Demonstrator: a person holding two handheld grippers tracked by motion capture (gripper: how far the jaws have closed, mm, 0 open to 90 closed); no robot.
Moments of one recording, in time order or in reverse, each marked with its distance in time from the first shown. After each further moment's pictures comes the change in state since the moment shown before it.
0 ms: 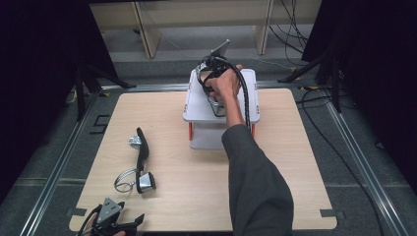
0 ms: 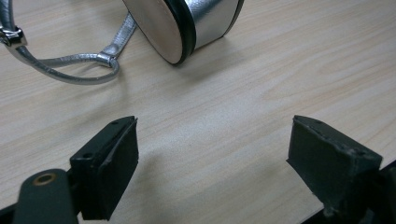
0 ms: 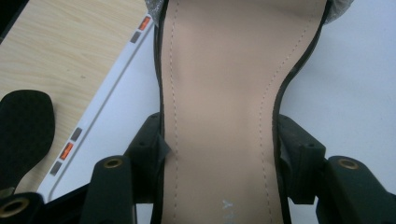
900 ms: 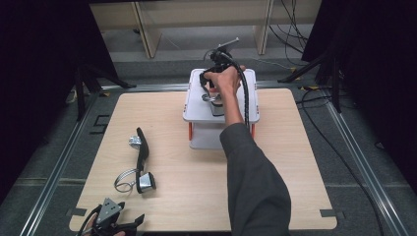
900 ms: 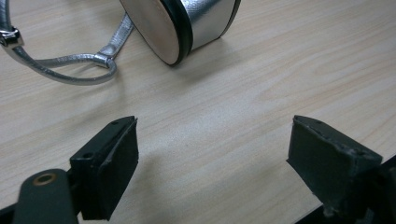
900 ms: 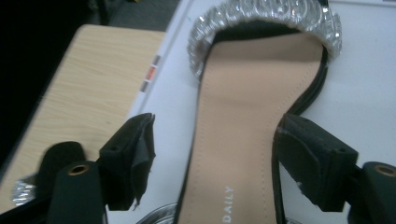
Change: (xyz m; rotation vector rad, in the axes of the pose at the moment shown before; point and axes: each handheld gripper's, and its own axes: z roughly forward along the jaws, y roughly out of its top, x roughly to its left) left arm 0.001 0.000 -0.001 0.012 -0.002 0.009; right arm -0.010 0.004 -0.008 -0.142 0.106 0.141
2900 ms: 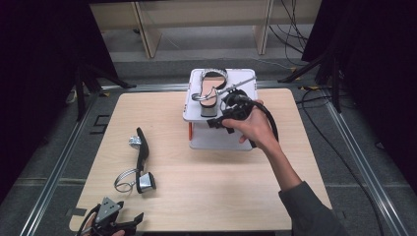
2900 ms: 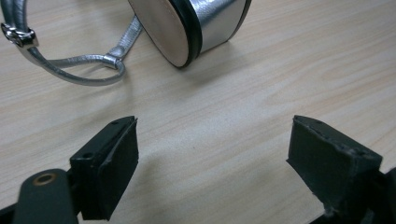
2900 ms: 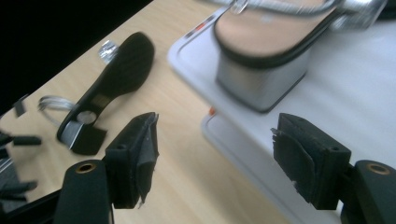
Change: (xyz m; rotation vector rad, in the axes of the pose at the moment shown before) left arm 0.002 0.002 0.000 -0.018 0.024 -0.026; right arm -0.011 -0.131 -0.061 -0.056 0.235 -0.432
